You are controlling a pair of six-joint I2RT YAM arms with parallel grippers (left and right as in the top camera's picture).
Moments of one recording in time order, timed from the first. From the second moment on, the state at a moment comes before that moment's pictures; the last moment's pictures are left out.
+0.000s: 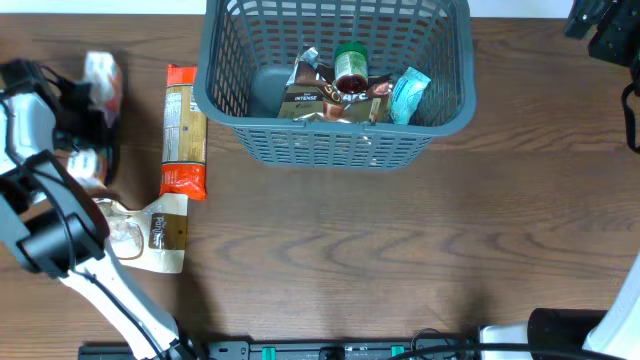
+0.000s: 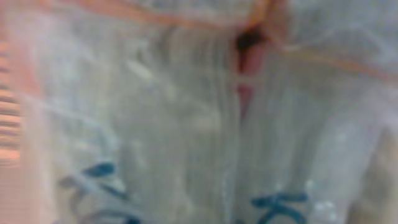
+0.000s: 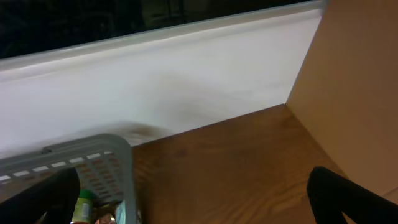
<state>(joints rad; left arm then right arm) 0.51 2.19 1.78 -0.88 0.21 0.39 -0.02 1.60 2.49 -1.28 0.26 0.18</state>
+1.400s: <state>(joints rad) -0.29 1.92 1.93 -0.79 0.49 0.94 -0.02 1.60 2.49 -1.28 0.26 0.18</state>
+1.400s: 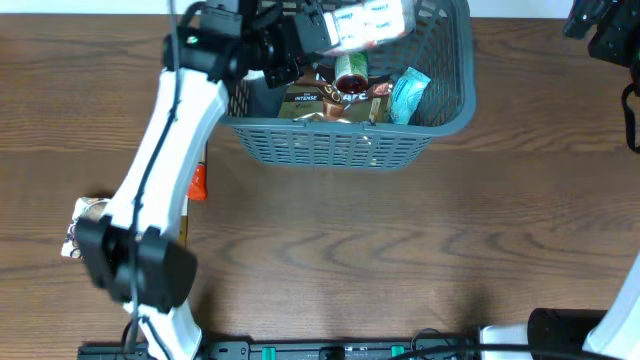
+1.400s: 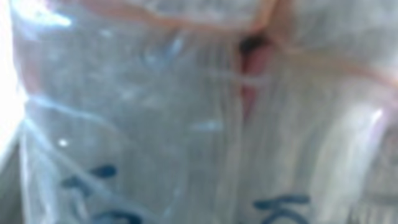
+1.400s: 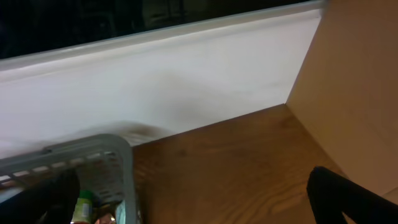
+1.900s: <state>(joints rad) -0.29 1.99 1.92 -0.83 0.49 0.95 -0.02 1.60 2.49 -1.28 0.26 0.18</state>
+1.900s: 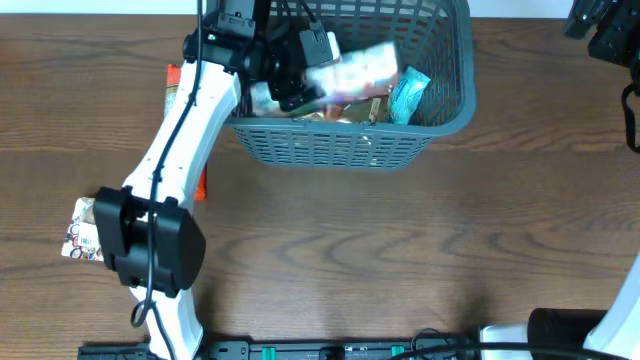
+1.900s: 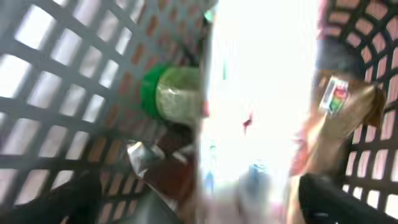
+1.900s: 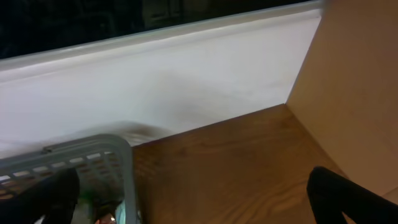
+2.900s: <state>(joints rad) 0.21 1.67 1.87 -1.21 -0.29 -0.15 -0.02 1.60 2.49 -1.28 0.26 0.18</state>
